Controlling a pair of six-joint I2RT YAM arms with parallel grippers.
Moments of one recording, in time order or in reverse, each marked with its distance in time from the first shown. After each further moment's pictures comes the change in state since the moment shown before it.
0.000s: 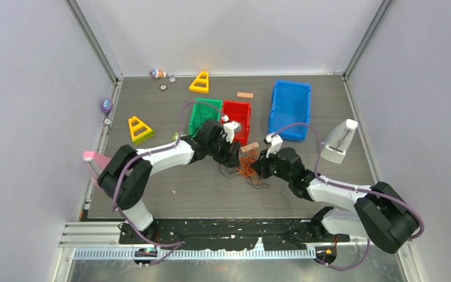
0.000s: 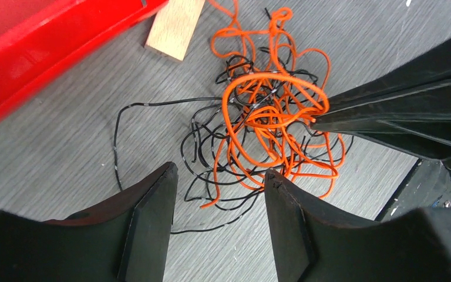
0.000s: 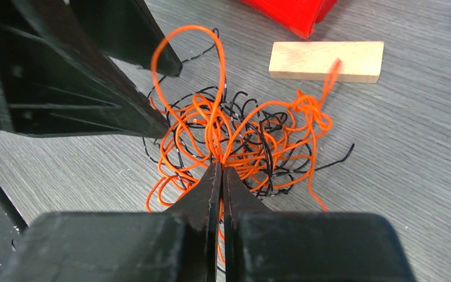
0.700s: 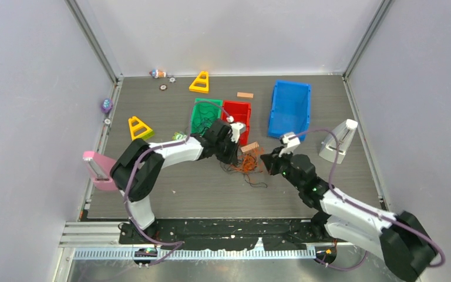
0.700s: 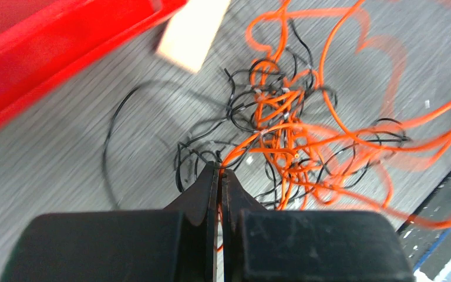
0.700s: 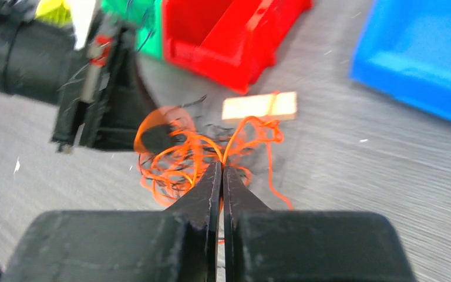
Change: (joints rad) left arm -0.024 0.166 0.127 -0.065 -0.016 -0.039; right arm 0.000 -0.227 -0.055 -0.025 0.158 0.004
